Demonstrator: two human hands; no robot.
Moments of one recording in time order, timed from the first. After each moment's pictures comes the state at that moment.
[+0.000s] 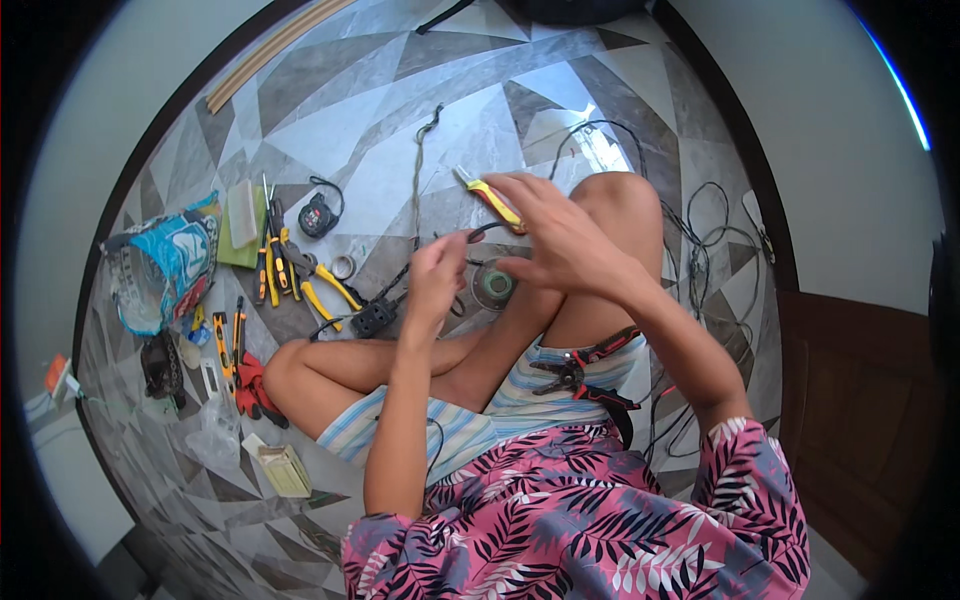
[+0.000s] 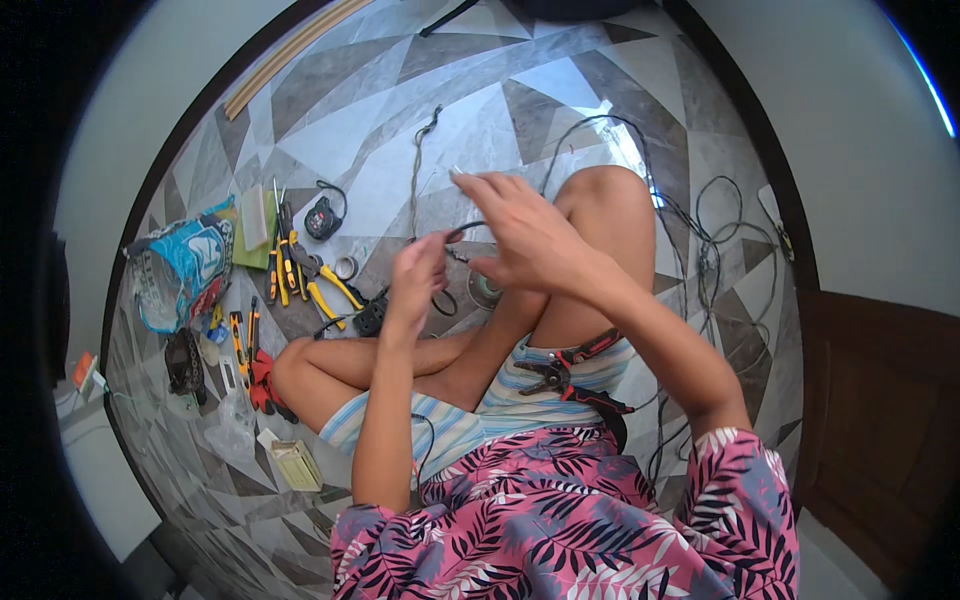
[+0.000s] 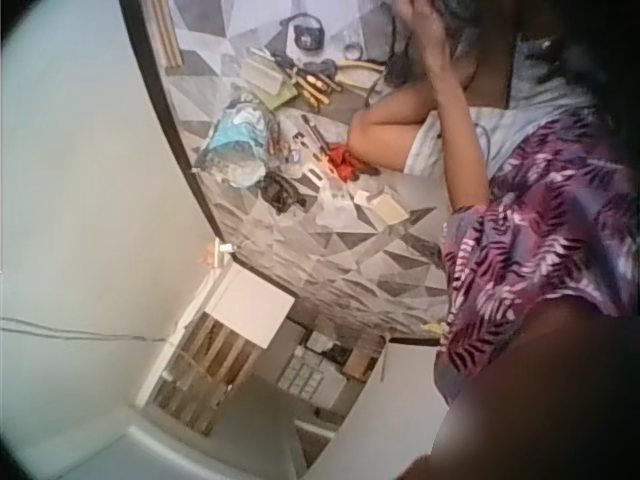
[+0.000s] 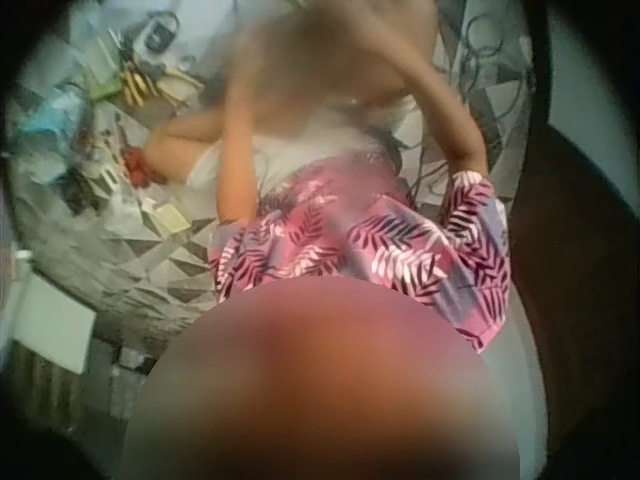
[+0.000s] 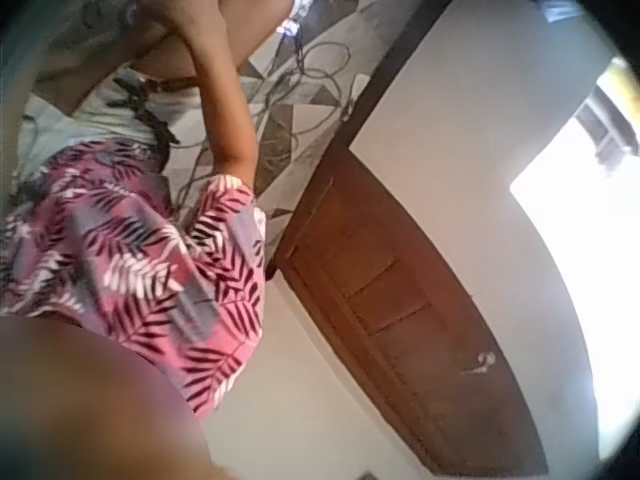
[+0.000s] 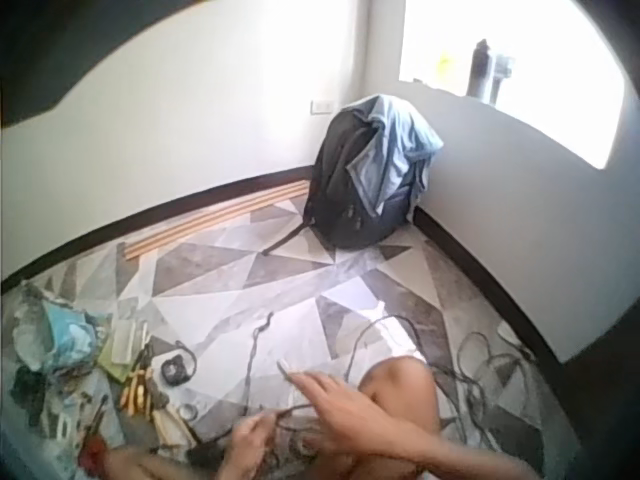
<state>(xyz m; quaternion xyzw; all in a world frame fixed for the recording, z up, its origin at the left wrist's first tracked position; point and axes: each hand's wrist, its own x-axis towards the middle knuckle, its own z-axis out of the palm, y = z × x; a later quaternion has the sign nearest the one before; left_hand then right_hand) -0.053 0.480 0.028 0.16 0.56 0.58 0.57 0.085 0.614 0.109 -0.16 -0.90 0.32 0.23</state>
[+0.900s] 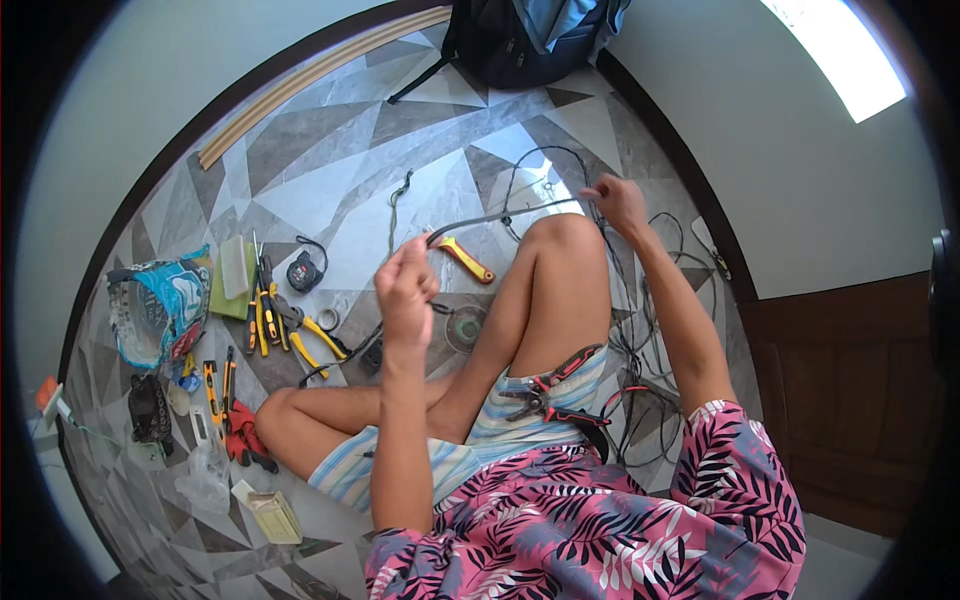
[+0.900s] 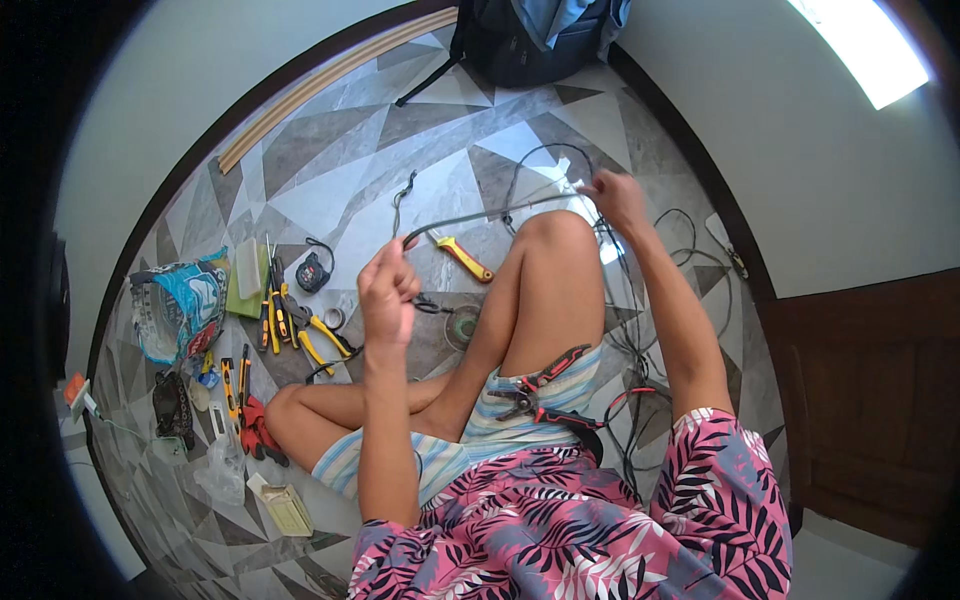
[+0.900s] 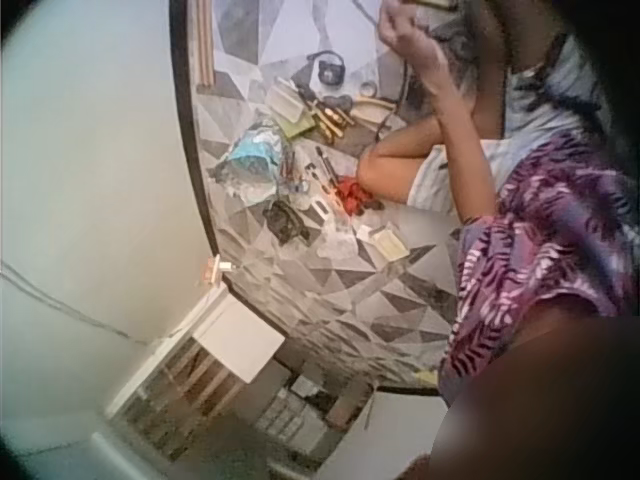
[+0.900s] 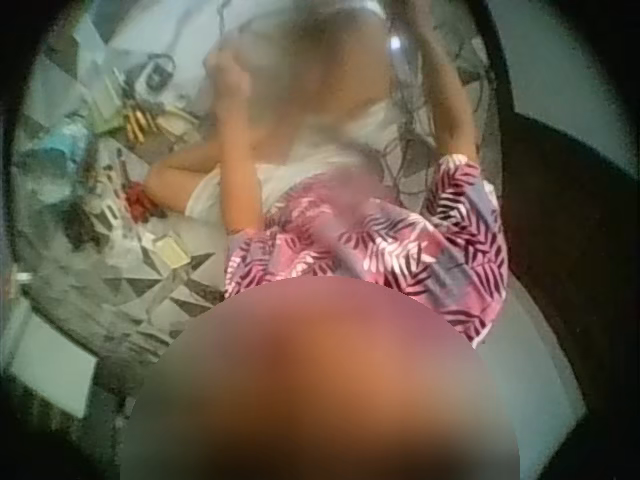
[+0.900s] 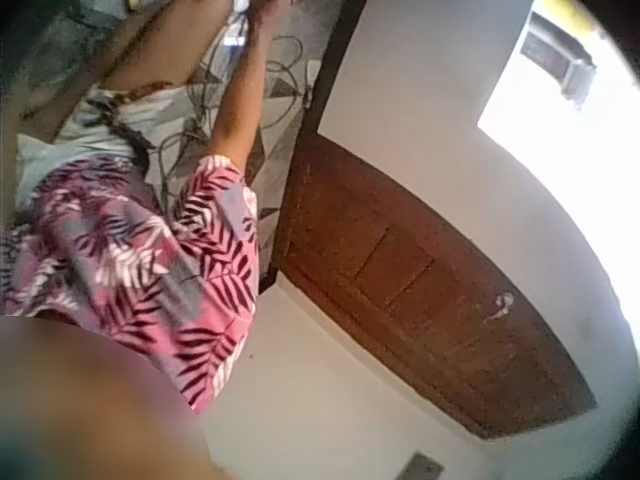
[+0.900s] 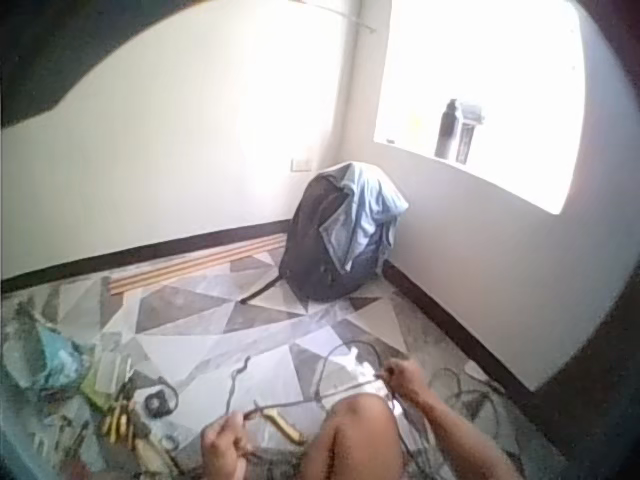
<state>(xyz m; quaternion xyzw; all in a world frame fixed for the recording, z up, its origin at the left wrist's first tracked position) -0.051 0.503 0.088 0.14 0.42 0.77 0.47 0.206 0.792 0.036 -0.43 -0.87 0.09 0.22</state>
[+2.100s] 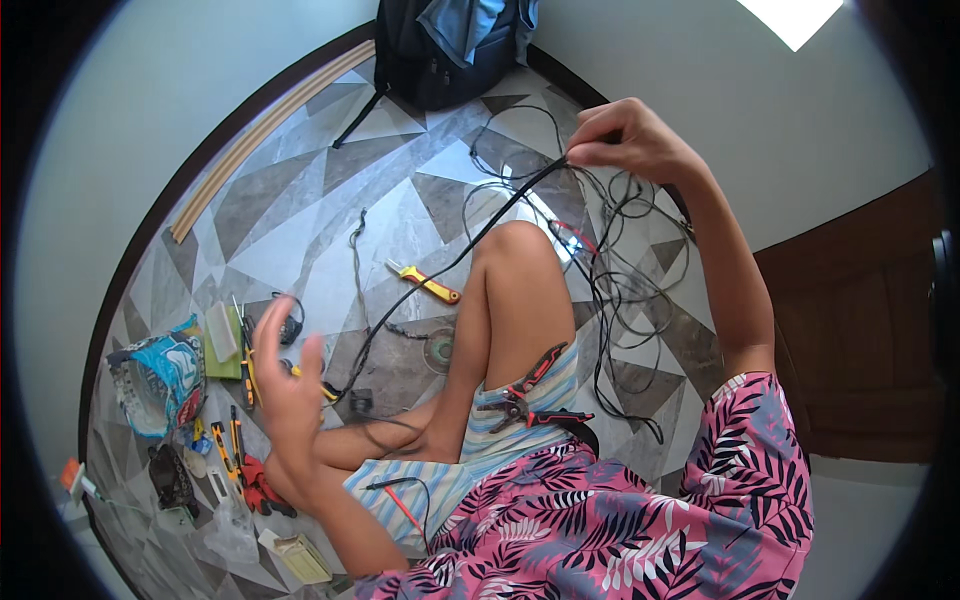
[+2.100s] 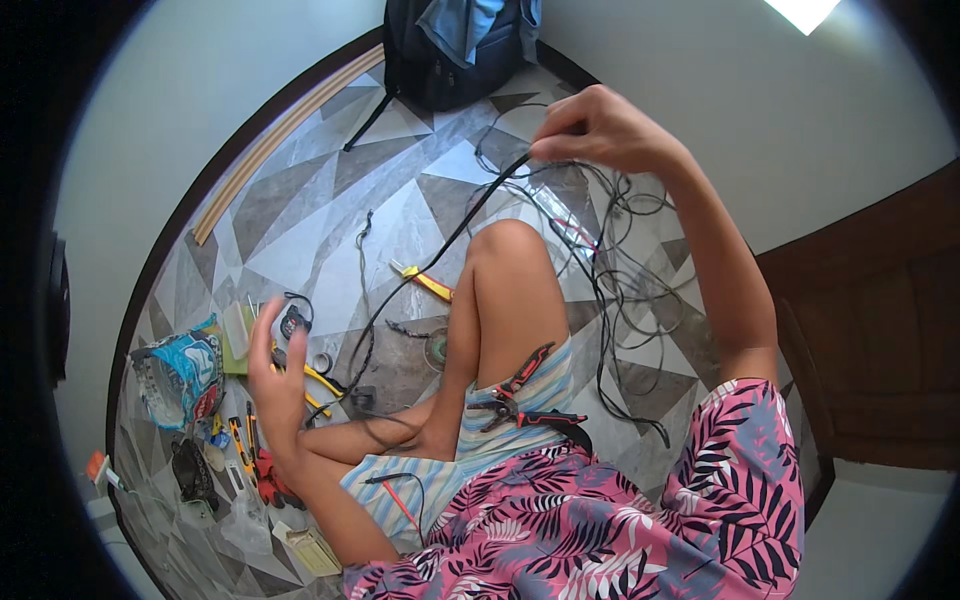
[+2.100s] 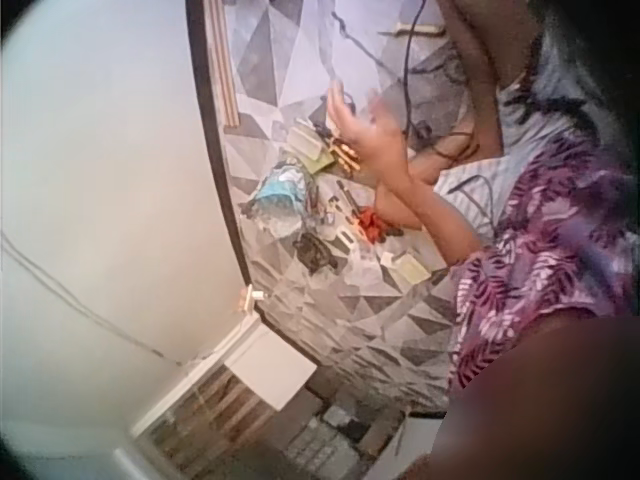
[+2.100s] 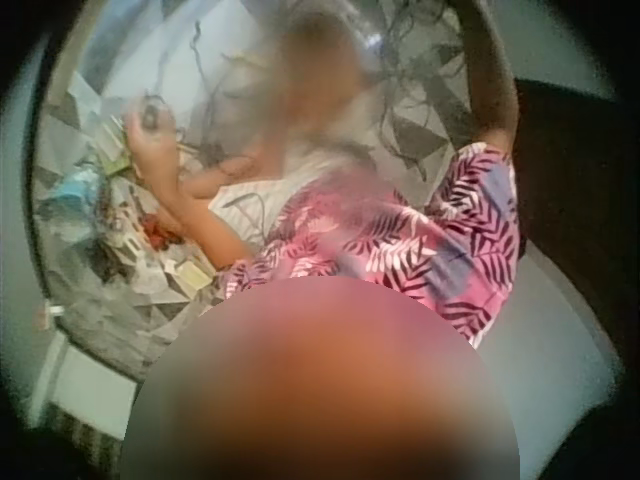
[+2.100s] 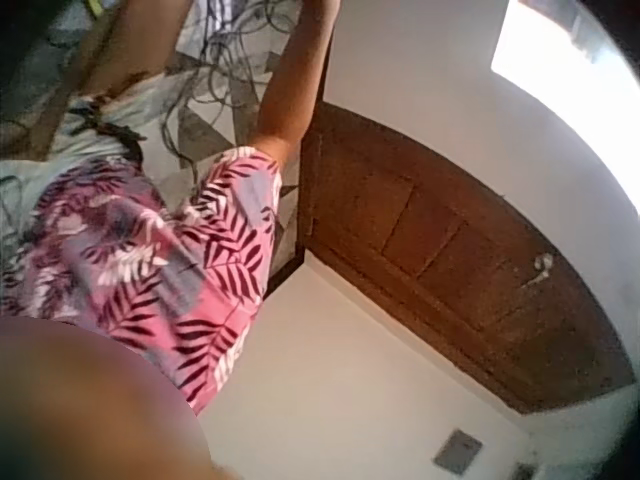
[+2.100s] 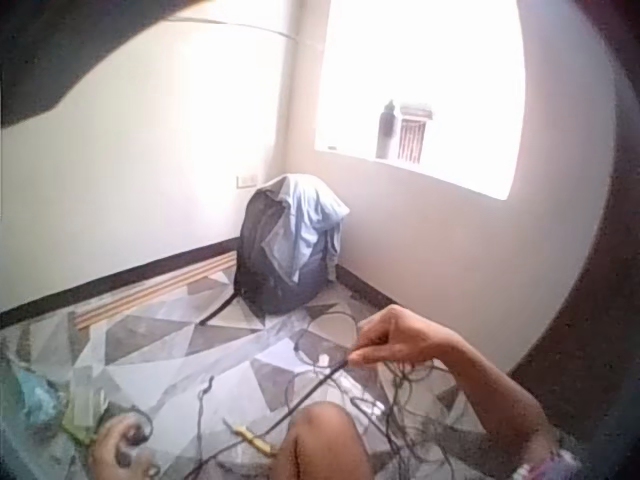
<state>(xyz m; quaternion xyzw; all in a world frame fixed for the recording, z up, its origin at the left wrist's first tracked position) -0.093 0.431 0.182 0.51 0.75 0.41 0.08 0.222 0.746 0.273 -0.25 -0.89 0.35 0.15</state>
